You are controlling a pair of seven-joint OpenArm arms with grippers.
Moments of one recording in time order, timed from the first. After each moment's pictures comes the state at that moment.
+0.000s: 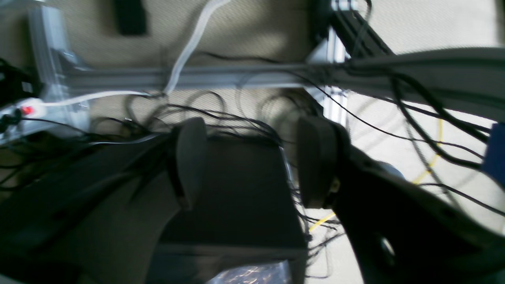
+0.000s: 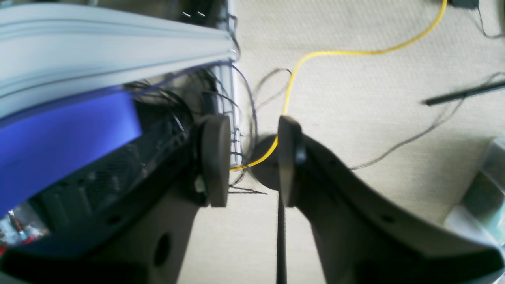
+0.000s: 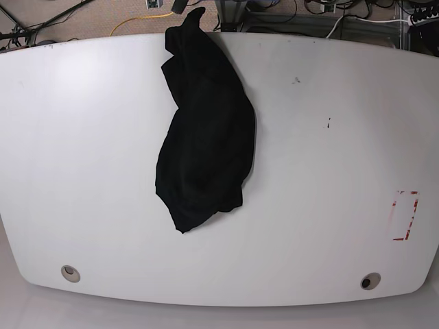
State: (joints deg) left arm 34.8 -10.1 -1.9 44.5 -4.9 -6.0 -13.4; right arm -35.2 -4.3 20.8 53.0 -13.2 22.0 0.1
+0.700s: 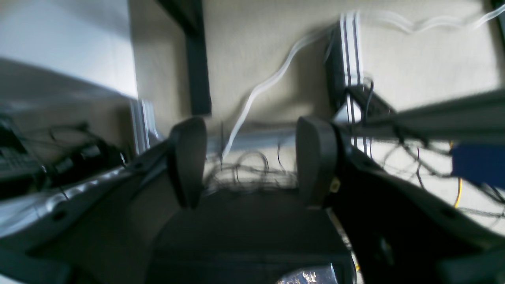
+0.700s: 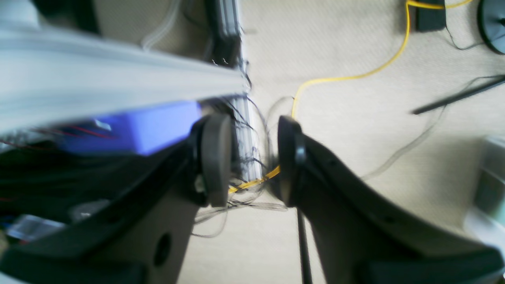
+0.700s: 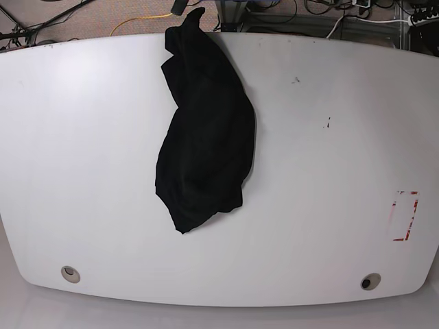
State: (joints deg) left arm 61.4 -14.3 -11.0 88.9 -4.6 -6.1 -13.1; right arm -60.1 -9.5 21.2 93.9 4.5 28.3 -9.1
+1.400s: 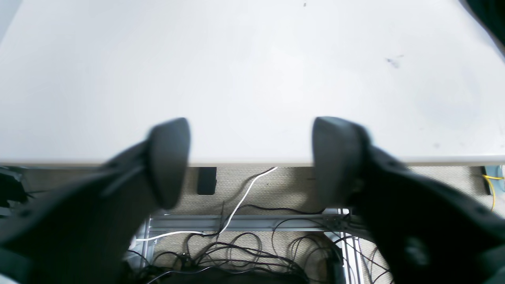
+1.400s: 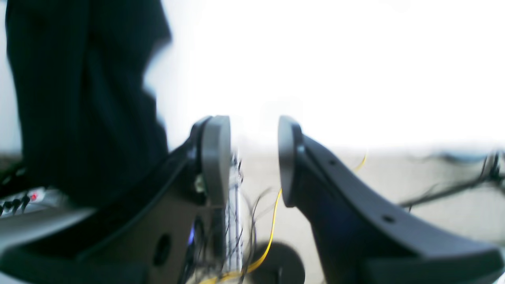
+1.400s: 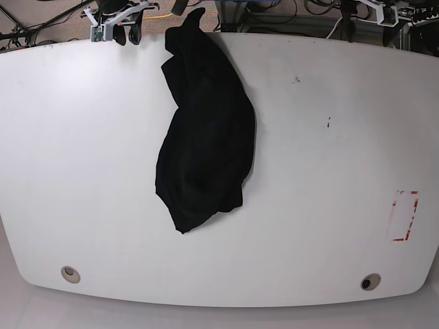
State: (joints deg) left arm 65.9 -14.2 -16.8 109.3 -14.7 -6.3 -13.1; right arm -48.0 -6.6 28.5 111.0 13.8 32.6 -20.9
